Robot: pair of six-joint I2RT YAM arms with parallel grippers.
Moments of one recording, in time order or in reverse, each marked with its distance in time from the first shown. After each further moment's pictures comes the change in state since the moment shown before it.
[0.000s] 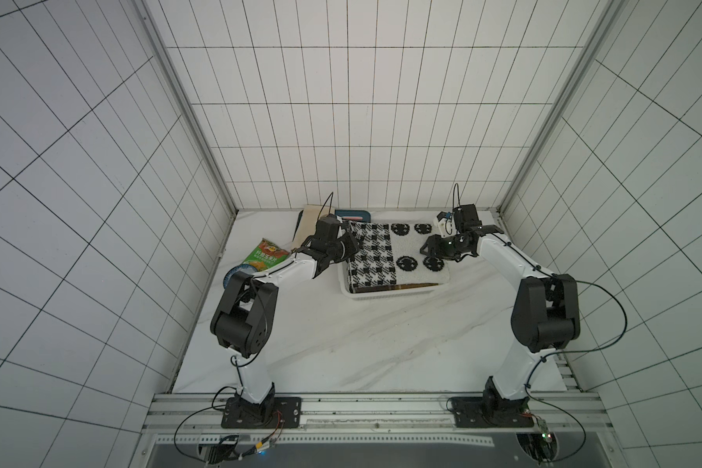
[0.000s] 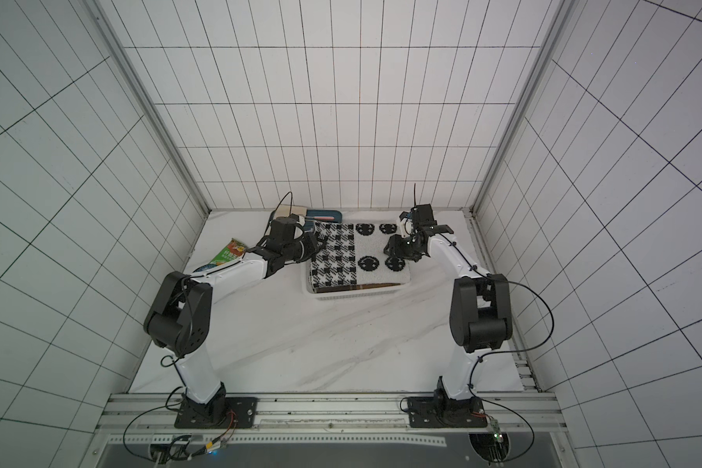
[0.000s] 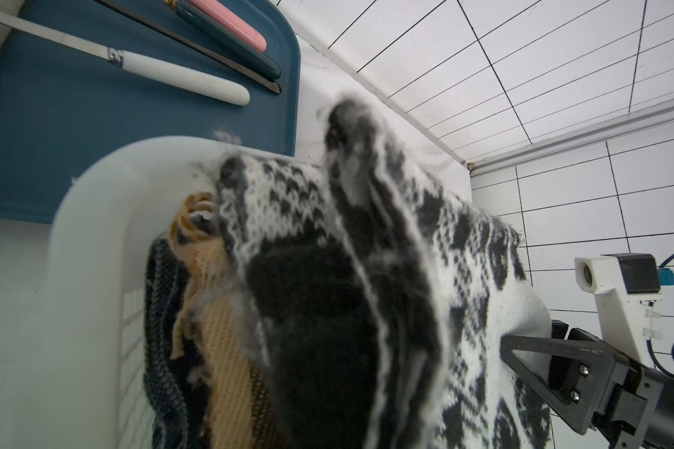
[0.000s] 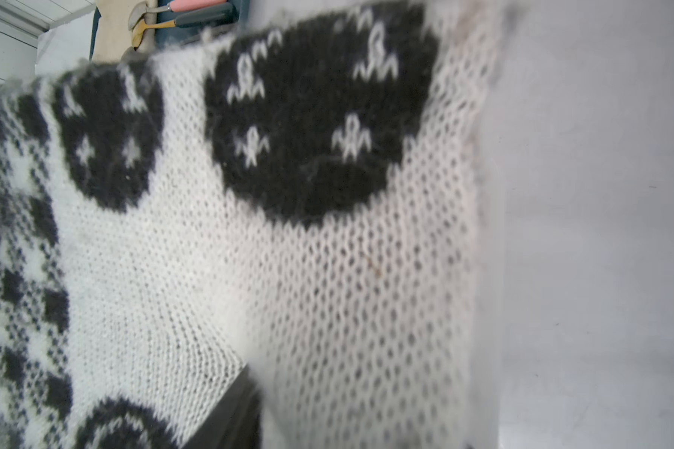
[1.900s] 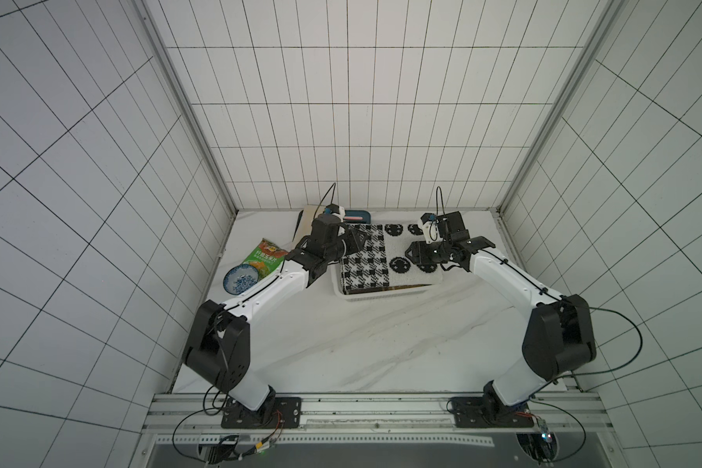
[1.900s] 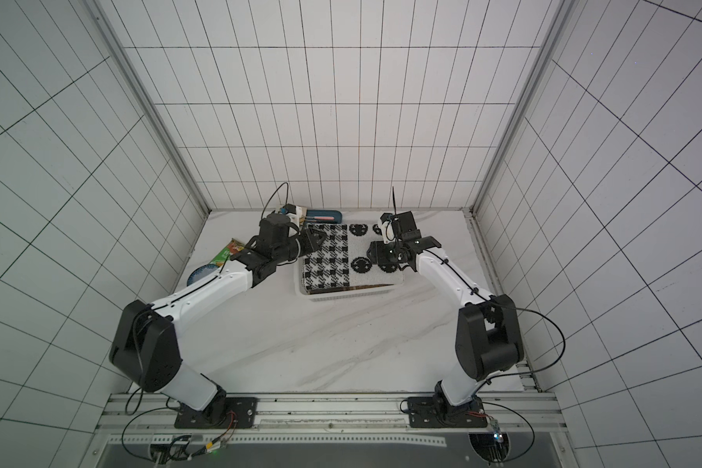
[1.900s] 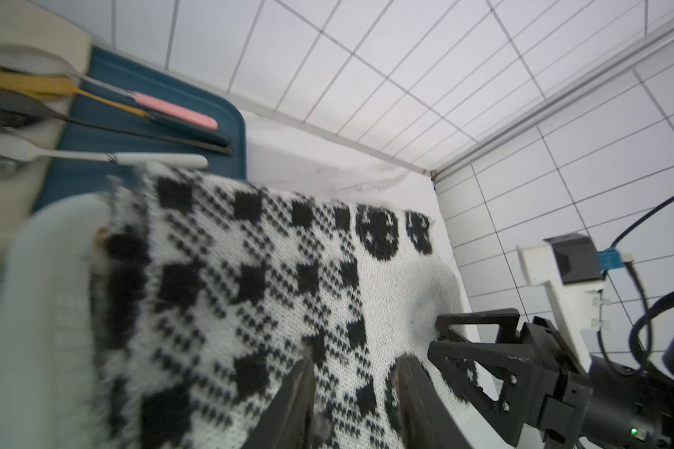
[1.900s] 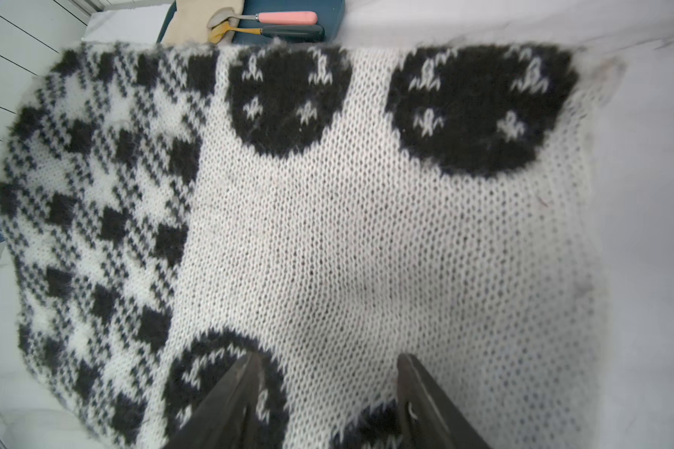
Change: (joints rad) left arm -0.099 -0.179 -0.002 -0.086 -0.105 0.123; right arm 0.195 -0.181 -0.141 0.119 0.126 0.022
